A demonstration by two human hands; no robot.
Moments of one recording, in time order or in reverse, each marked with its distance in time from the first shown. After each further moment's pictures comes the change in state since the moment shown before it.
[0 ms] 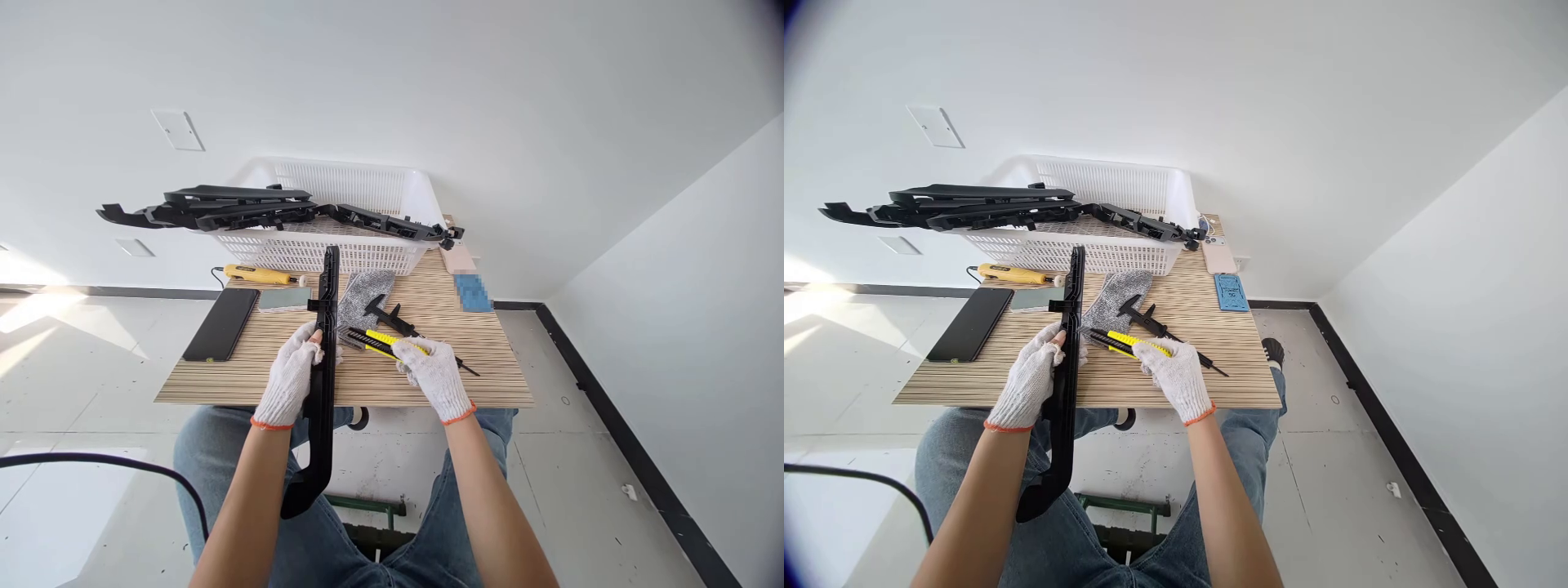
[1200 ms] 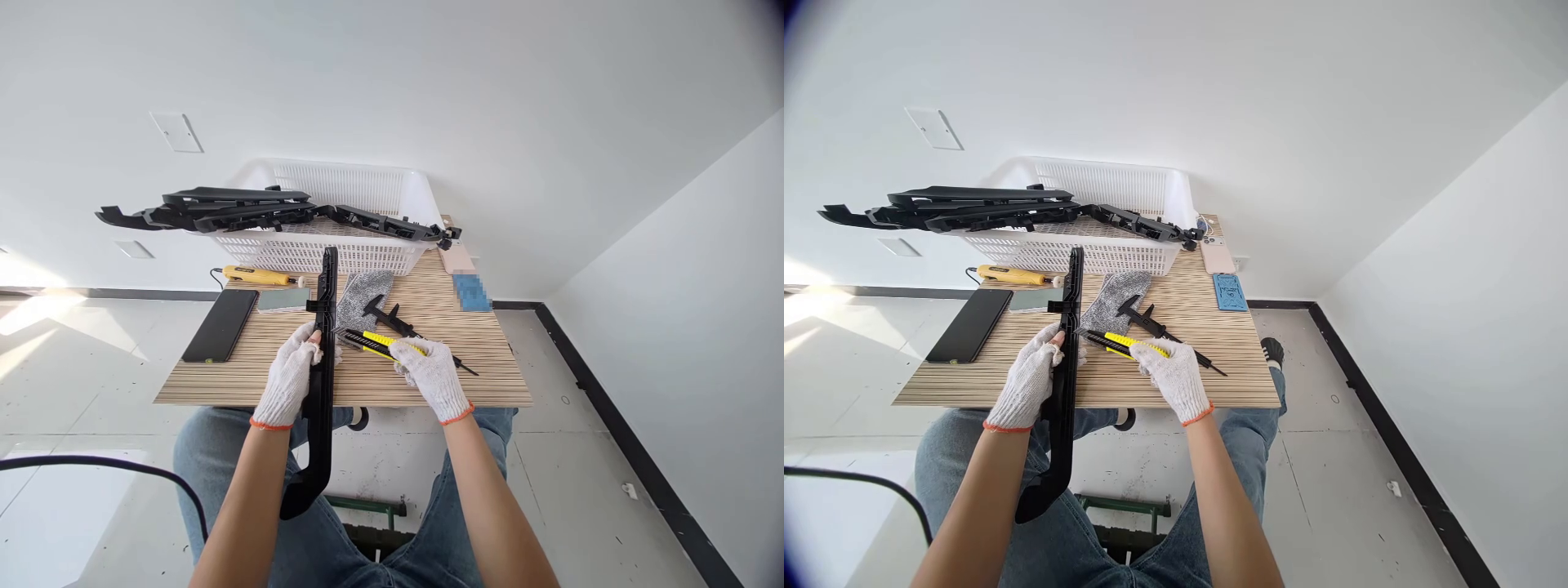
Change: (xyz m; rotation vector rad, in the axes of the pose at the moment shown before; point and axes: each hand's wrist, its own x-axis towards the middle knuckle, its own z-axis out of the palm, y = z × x) left_hand -0.002 0.001 0.001 -0.059 0.007 0.005; right_hand -0.002 -0.001 0.001 0.016 0.009 -0.006
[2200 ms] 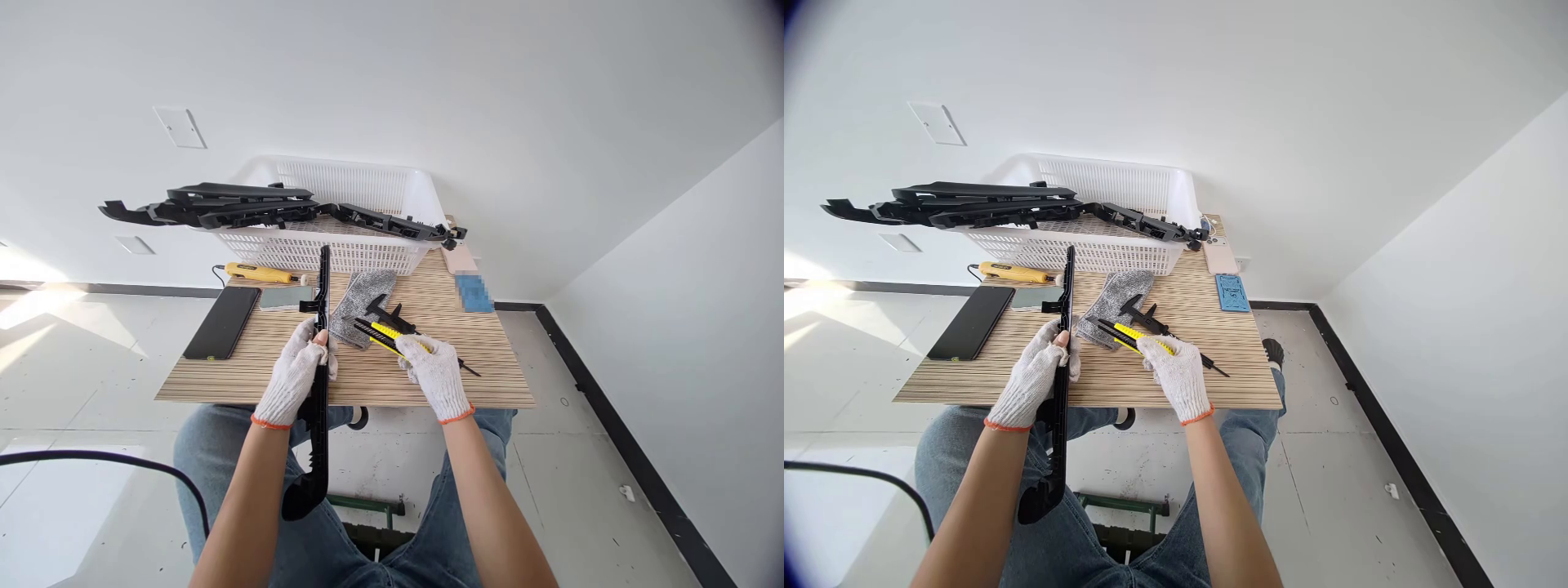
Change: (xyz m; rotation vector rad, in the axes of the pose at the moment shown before) left_hand -0.004 0.005 0.003 0.090 -0.142 0.079; right_hand 0.003 0.002 0.002 0.090 0.103 0.007
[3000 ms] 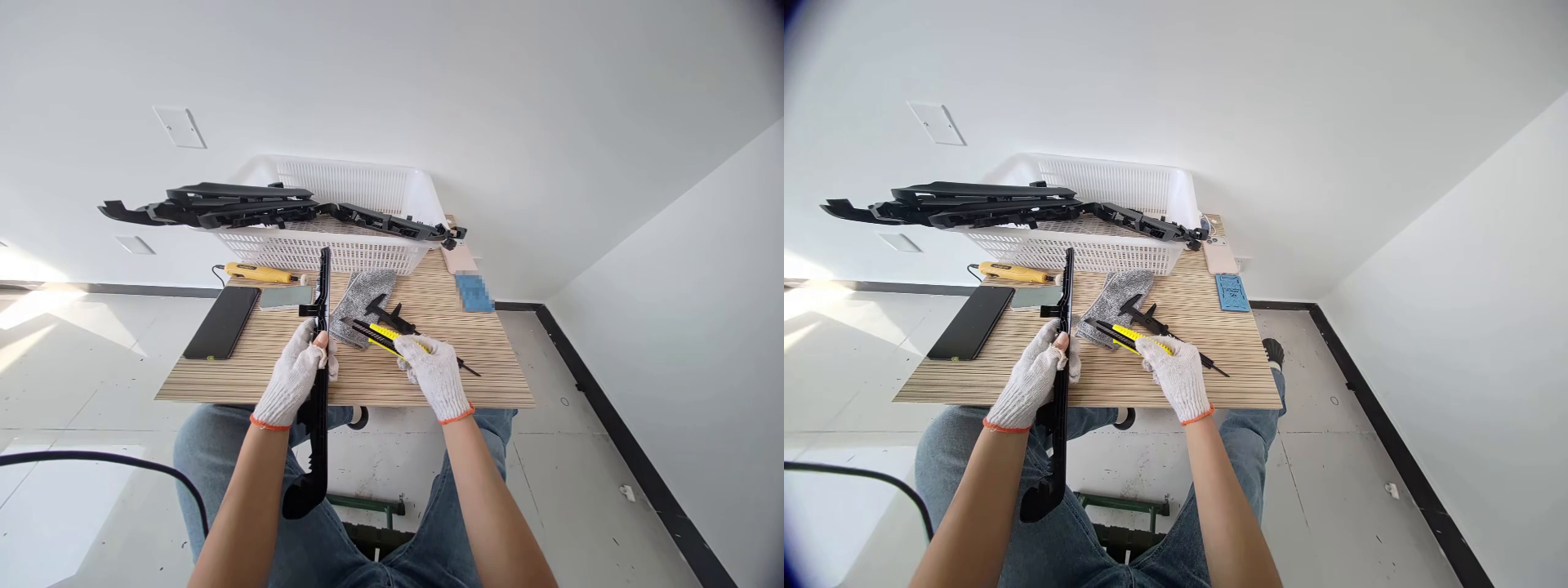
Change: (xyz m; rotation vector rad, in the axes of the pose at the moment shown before) left_hand -0.001 -0.005 -0.005 0.031 -0.065 0.052; right_hand 0.000 0.000 -0.001 -0.028 -0.008 0.001
